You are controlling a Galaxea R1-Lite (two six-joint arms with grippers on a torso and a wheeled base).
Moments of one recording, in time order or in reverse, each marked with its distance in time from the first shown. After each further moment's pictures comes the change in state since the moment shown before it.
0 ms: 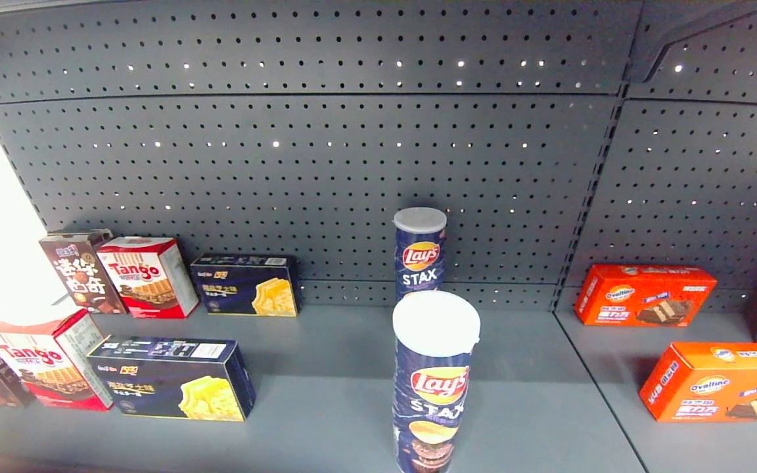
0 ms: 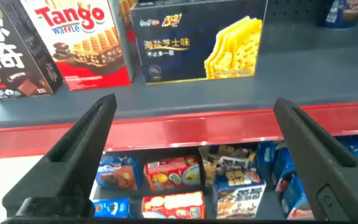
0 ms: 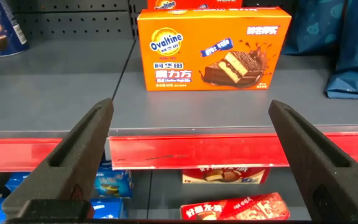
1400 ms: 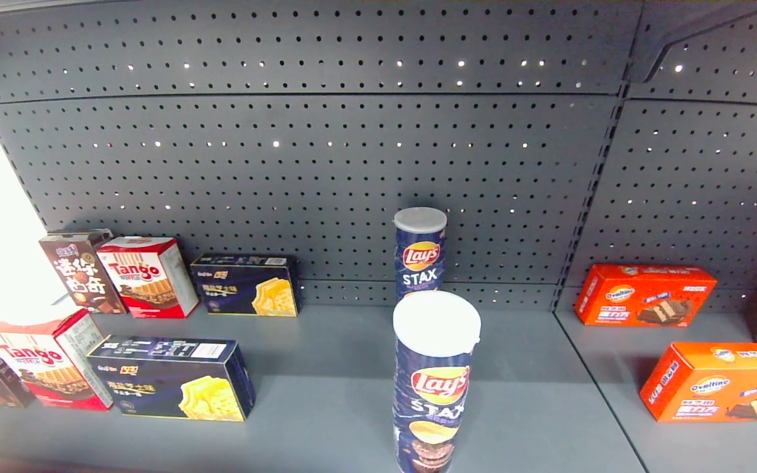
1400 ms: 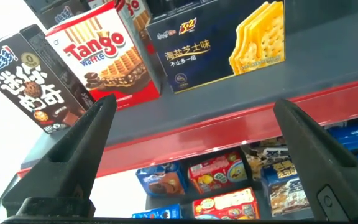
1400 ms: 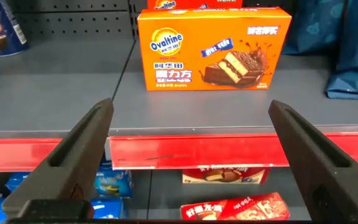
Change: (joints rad) left arm -0.489 0.067 -0.024 -0.016 0.469 0.242; right arm 0.000 0.000 0.000 0.000 0.000 0.000
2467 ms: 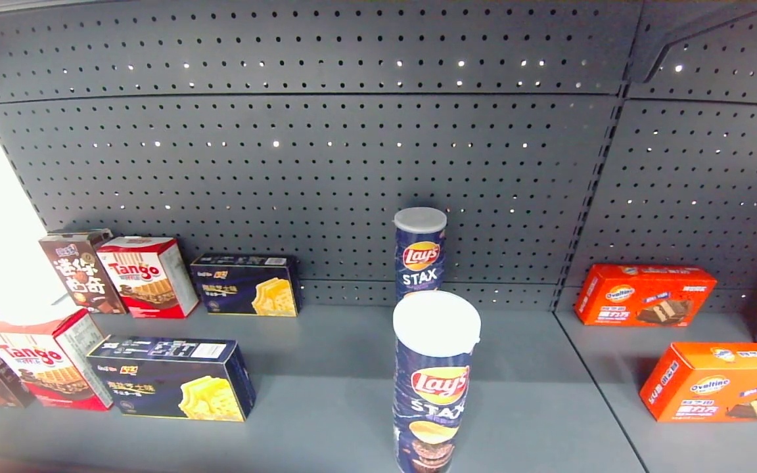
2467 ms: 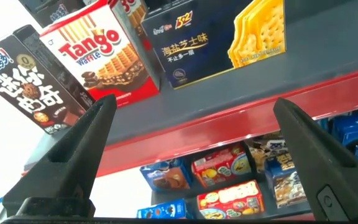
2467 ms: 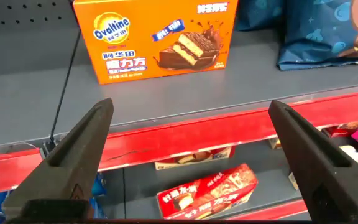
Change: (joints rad) left arm 0.002 0.036 0.000 -0.002 -0.006 0.021; right arm -0.181 0.085 -0.001 0.002 -0.020 -0.005
